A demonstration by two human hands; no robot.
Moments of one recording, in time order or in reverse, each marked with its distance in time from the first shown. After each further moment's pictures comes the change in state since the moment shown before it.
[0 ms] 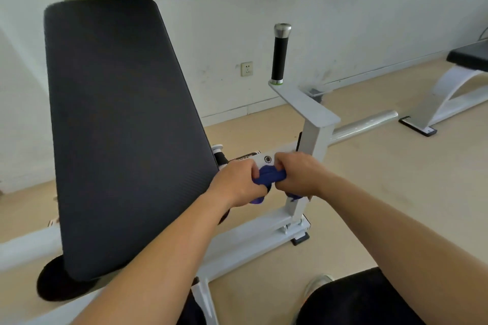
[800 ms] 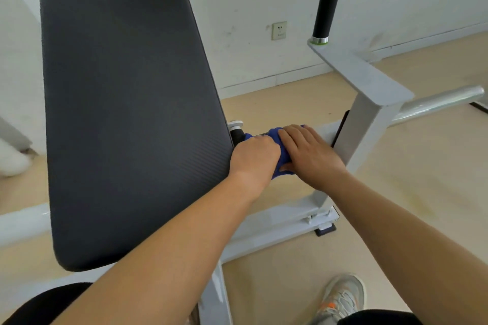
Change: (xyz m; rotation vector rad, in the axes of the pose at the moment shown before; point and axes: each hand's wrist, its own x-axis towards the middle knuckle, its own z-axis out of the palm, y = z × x) left_hand 0.048 -0.018 0.030 0.782 0.161 0.037; right_hand 0.079 0.035 0.092 -0.325 0.380 -0.371
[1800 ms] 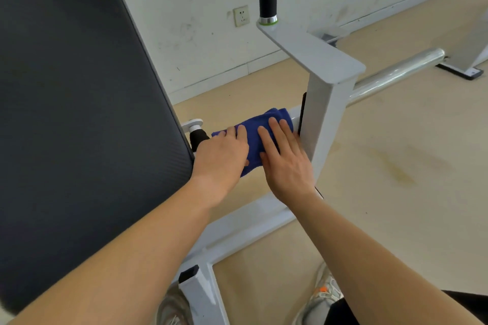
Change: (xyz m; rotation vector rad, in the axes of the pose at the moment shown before) left_hand 0.009 0.007 0.017 0.119 0.000 0.062; right_hand -0.046 -0.031 0.036 0.183 0.238 0.426
